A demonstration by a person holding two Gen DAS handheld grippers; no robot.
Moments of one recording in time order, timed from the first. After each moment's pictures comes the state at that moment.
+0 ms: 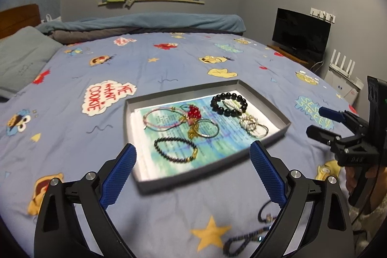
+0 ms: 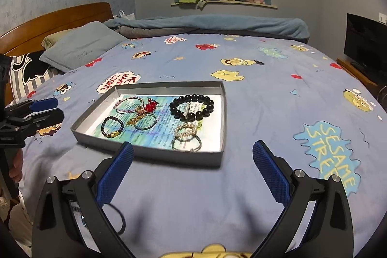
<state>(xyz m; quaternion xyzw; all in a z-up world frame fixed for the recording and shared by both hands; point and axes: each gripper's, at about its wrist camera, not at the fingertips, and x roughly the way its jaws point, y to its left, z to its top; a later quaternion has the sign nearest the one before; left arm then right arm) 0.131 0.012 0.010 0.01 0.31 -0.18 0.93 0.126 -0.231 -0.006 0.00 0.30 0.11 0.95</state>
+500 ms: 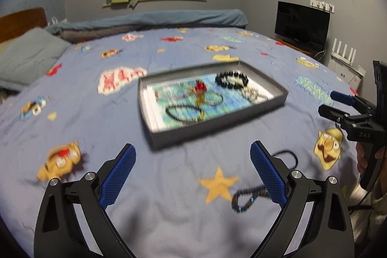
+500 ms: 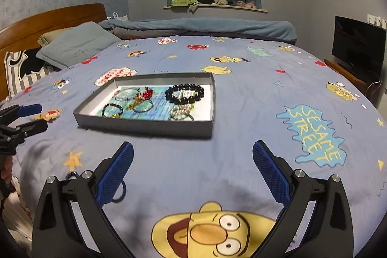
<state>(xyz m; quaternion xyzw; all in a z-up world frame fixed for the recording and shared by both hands) 0.077 0.028 -0.021 0.03 0.32 -0.16 0.93 0.072 -0.232 -0.022 -0.01 0.29 0.08 0.95</state>
